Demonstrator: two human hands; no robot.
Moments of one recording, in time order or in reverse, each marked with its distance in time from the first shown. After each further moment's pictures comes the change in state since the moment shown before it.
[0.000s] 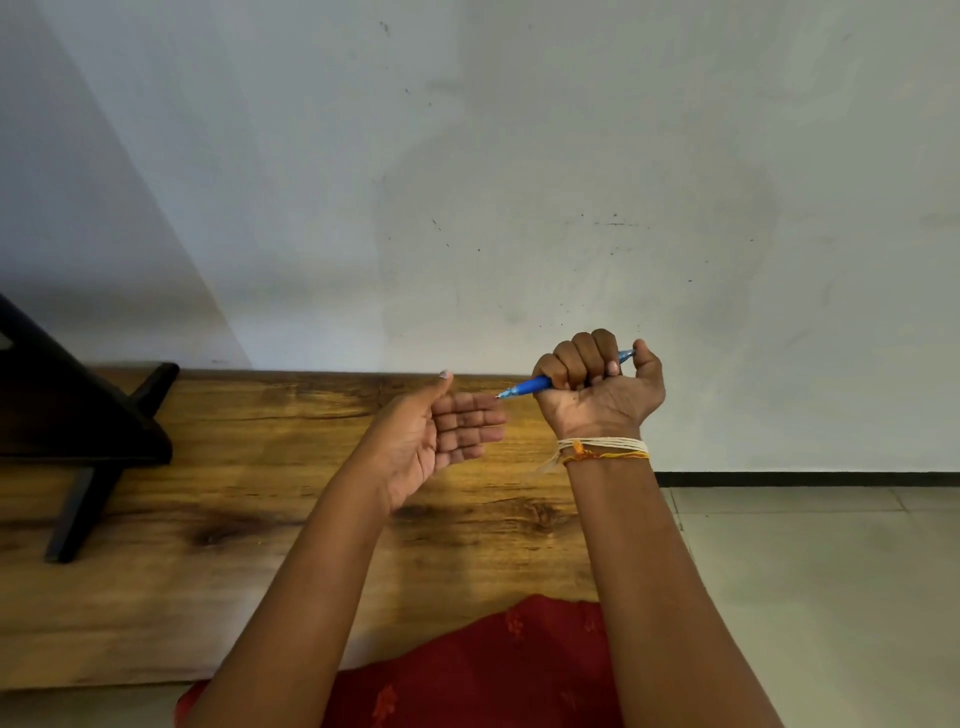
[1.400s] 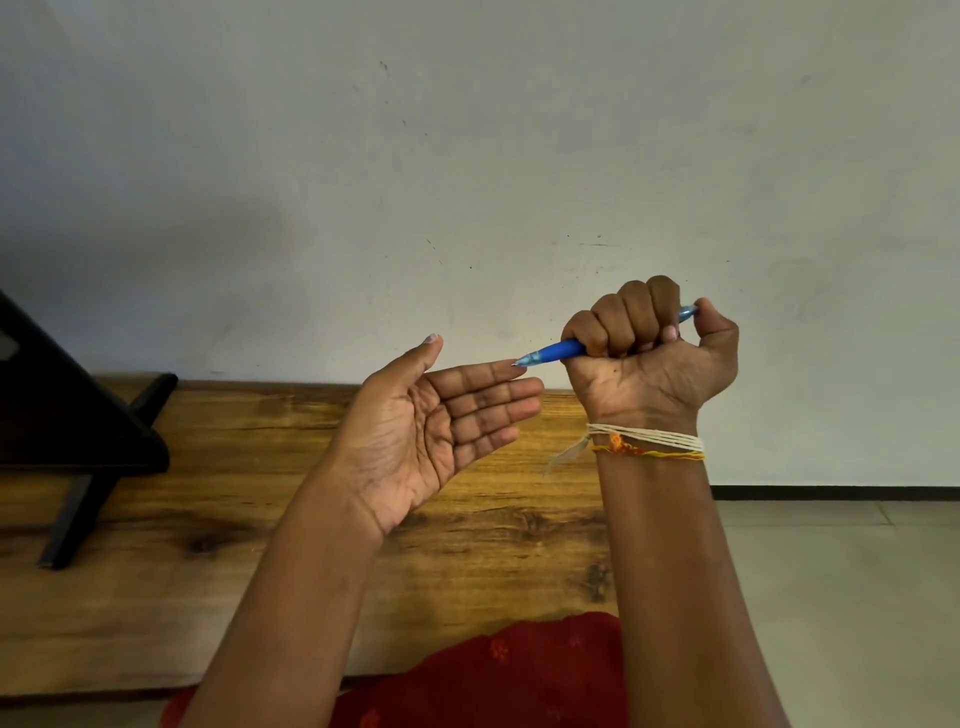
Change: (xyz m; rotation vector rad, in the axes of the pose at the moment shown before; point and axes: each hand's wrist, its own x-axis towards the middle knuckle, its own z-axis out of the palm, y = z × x) left_hand -0.065 0.042 0.042 -0.277 -0.227 0.043; right_hand -0.046 -0.027 0.067 -0.053 -0.331 -0.105
